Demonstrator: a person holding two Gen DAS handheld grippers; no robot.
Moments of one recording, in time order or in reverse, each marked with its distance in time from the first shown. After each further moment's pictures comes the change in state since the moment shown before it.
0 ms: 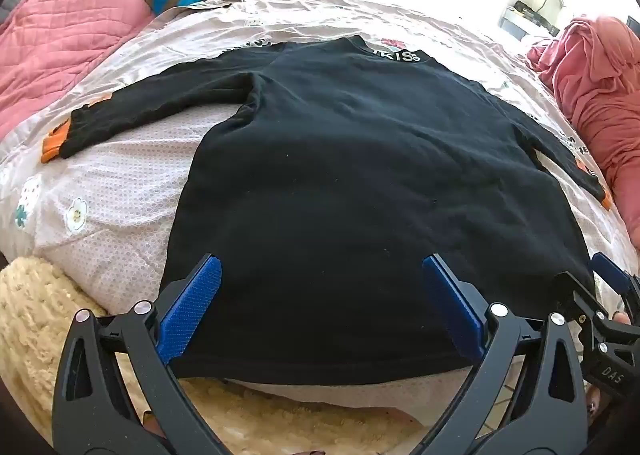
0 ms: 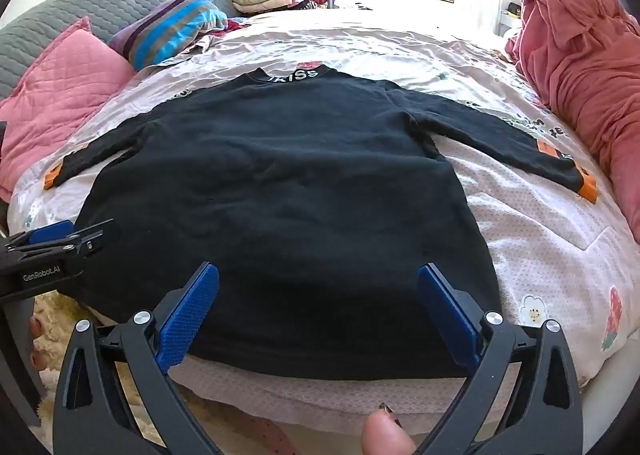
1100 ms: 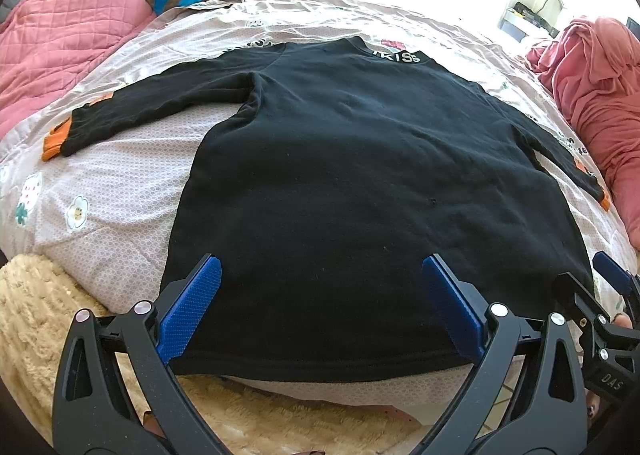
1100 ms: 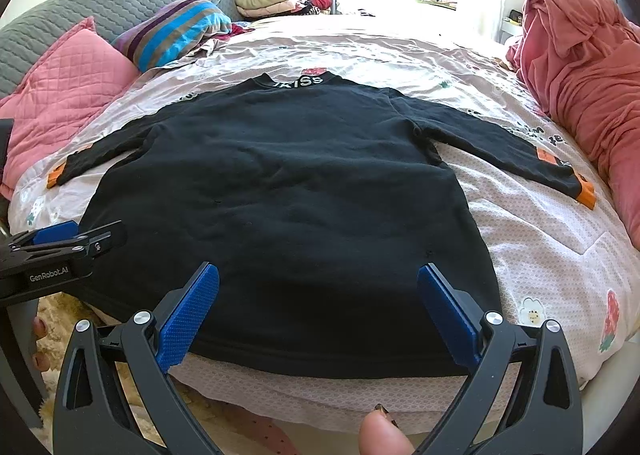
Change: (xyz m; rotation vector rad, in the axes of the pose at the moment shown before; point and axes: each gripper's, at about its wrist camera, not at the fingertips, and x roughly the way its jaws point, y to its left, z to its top) left arm -0.001 0.001 0.000 -0.001 -0.006 -0.006; right arm -0.007 0.005 0.000 -0.021 -0.027 -0.015
